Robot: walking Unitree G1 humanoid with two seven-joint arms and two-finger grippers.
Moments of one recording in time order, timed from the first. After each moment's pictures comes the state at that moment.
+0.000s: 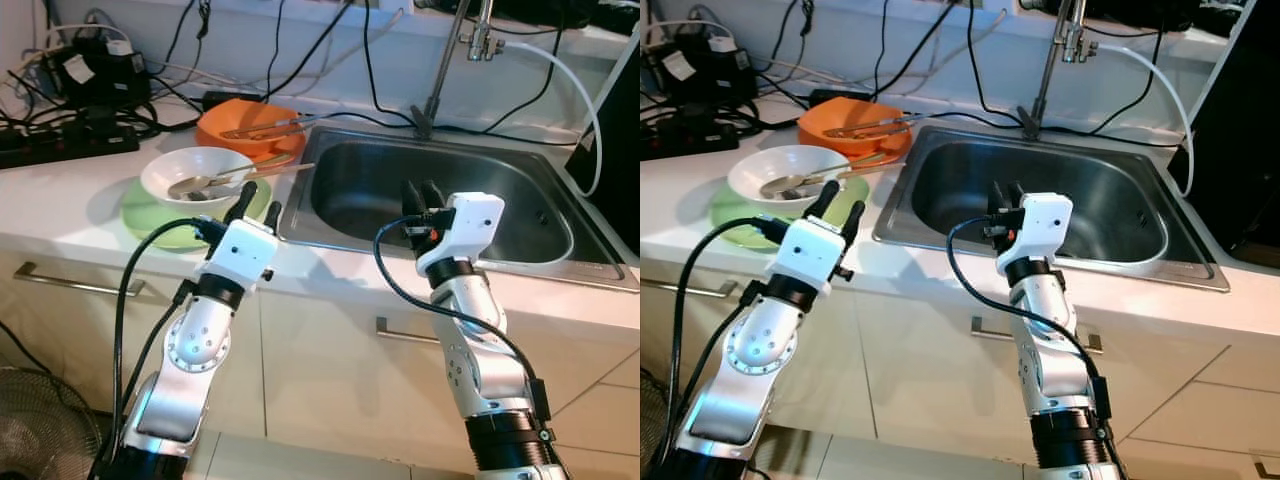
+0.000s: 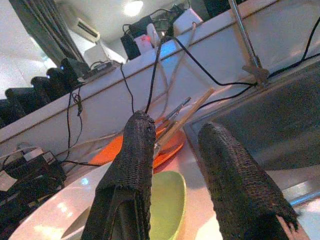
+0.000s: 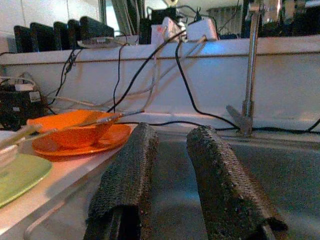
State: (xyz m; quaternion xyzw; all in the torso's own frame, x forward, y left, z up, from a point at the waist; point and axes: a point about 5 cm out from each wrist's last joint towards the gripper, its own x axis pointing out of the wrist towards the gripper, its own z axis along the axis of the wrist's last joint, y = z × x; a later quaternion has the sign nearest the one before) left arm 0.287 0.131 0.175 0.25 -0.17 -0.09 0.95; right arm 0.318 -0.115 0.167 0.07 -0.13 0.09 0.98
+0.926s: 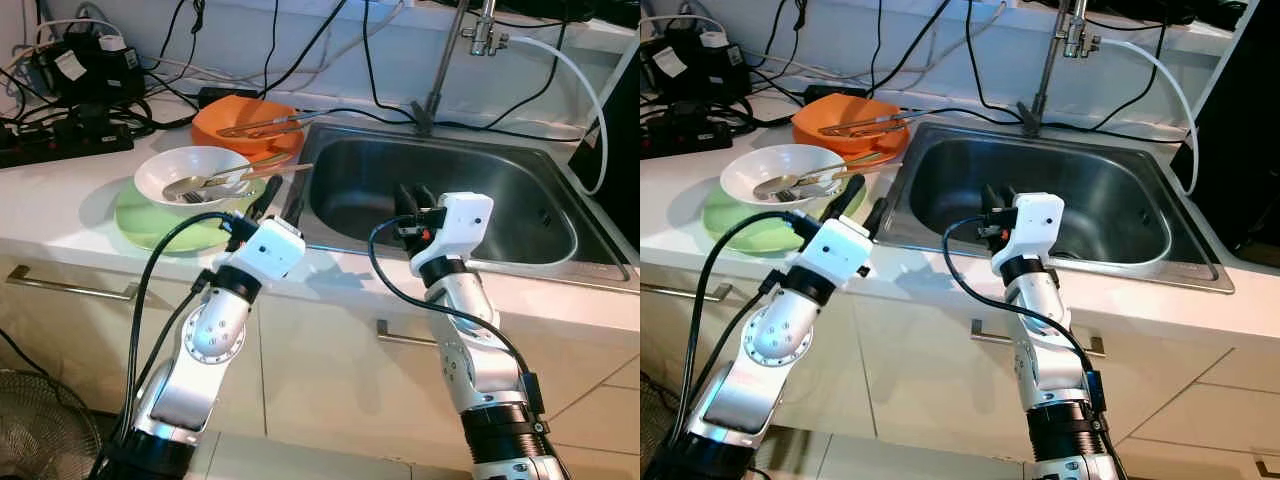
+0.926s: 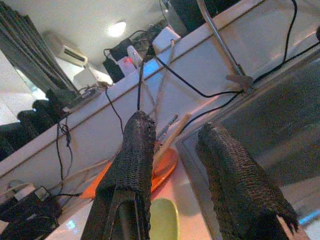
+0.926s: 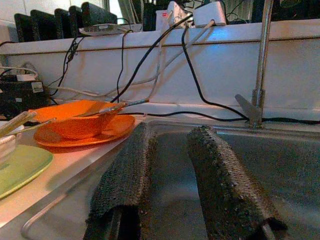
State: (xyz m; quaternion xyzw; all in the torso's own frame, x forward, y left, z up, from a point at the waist) left arm 0.291 0.114 0.182 0.30 -0.20 -0.13 0.92; right arm 0.323 -0.110 0.165 0.07 -0.12 0.10 0.98
